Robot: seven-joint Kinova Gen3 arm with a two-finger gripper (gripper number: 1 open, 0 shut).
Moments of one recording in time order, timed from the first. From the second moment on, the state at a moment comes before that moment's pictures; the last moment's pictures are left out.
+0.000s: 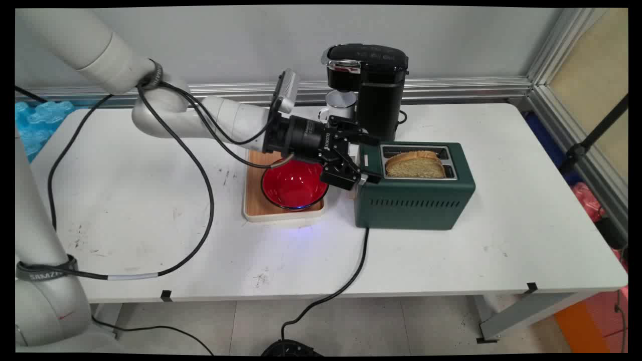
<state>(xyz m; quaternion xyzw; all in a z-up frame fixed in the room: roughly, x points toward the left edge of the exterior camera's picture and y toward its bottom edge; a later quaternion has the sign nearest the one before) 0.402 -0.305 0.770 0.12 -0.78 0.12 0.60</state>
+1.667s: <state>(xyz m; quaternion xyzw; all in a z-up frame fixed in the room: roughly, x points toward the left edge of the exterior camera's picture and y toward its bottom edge) 0.477 -0.300 0.772 0.11 -0.81 0.14 0.57</state>
